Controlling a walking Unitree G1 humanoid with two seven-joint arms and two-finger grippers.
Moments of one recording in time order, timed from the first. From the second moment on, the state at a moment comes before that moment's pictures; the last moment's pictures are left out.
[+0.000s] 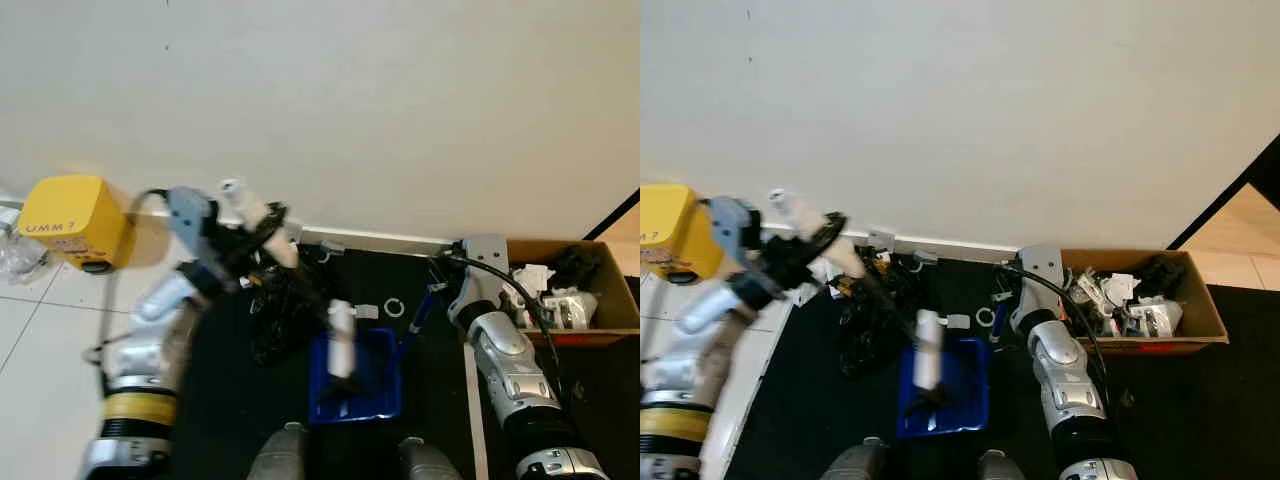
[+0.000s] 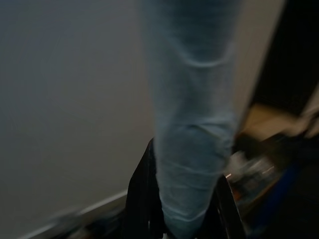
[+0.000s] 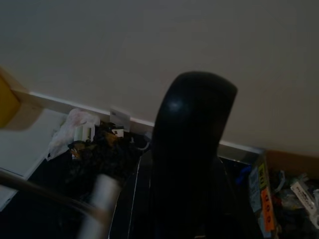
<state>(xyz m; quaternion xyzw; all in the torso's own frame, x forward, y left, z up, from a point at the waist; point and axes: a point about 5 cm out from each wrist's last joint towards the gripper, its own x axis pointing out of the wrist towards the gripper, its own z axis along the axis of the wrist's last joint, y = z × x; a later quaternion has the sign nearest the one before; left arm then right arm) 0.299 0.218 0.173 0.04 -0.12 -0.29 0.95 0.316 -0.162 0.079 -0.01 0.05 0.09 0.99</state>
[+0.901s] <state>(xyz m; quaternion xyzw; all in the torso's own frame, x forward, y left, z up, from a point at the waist) 0.291 0.207 0.087 0.03 -0.01 -0.24 0.97 0.318 -0.162 0.081 -0.06 0.05 0.12 0.99</state>
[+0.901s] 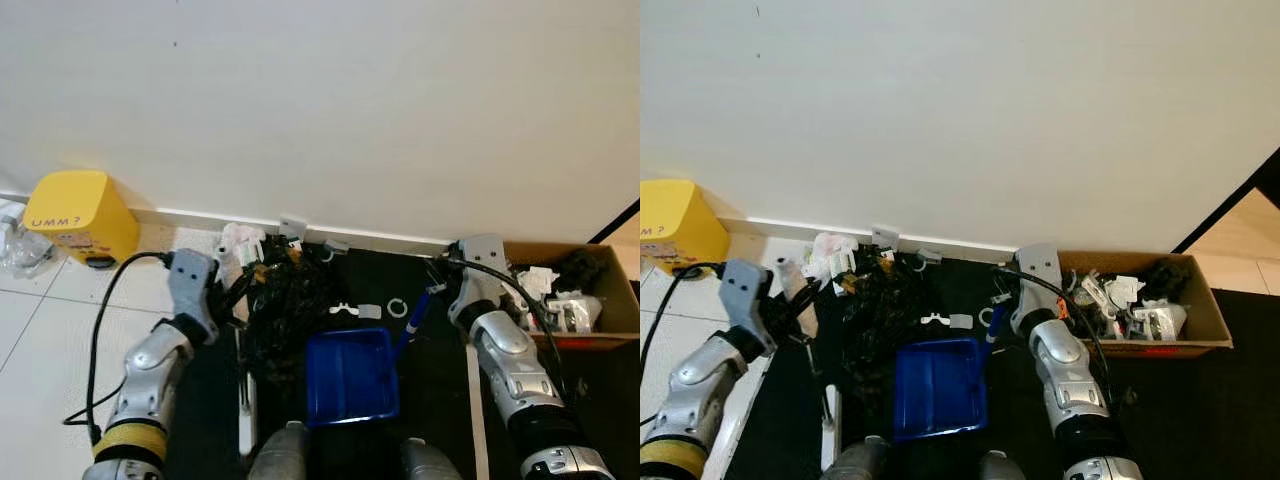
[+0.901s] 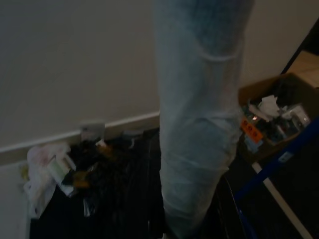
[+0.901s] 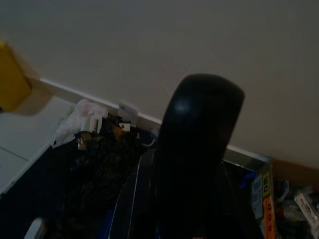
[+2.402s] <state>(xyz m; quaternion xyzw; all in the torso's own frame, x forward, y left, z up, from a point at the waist) 0.280 0.237 0.188 0.05 -0.12 -0.30 0.95 0.321 -0.156 0.082 -0.06 0.06 0.12 0.99</state>
